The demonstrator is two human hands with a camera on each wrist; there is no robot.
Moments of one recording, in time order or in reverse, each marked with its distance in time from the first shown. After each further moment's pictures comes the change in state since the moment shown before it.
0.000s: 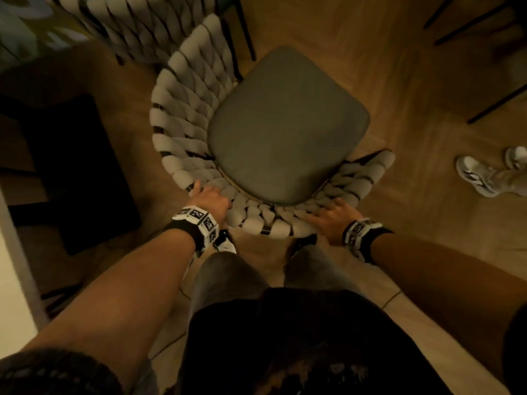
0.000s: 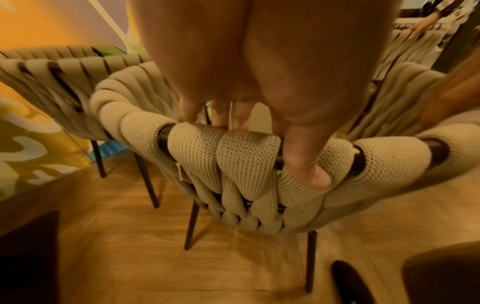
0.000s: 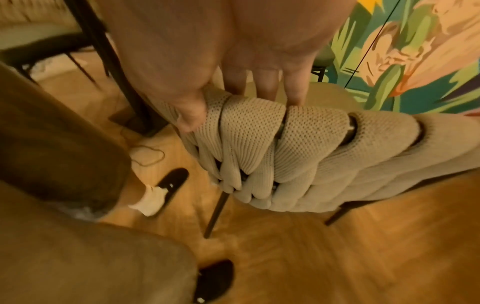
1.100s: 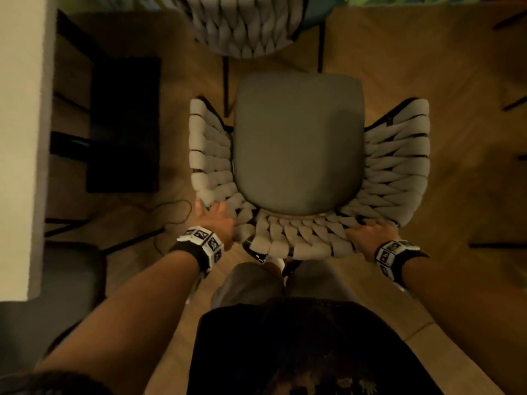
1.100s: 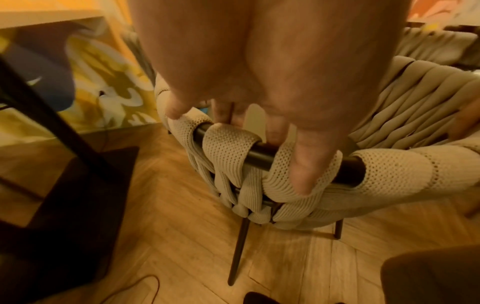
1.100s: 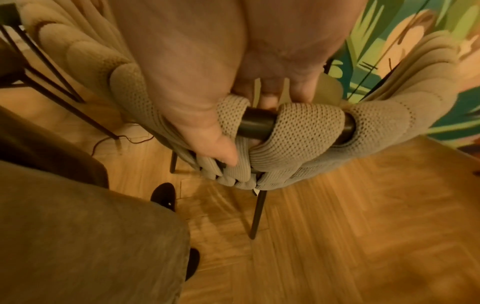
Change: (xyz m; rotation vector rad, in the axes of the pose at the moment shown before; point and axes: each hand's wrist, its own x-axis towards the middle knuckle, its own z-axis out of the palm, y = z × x) left_hand -0.012 0.022 0.009 -0.374 -0.095 -0.284; right_hand 0.037 0.115 -0.045 -0.206 -0.177 0.017
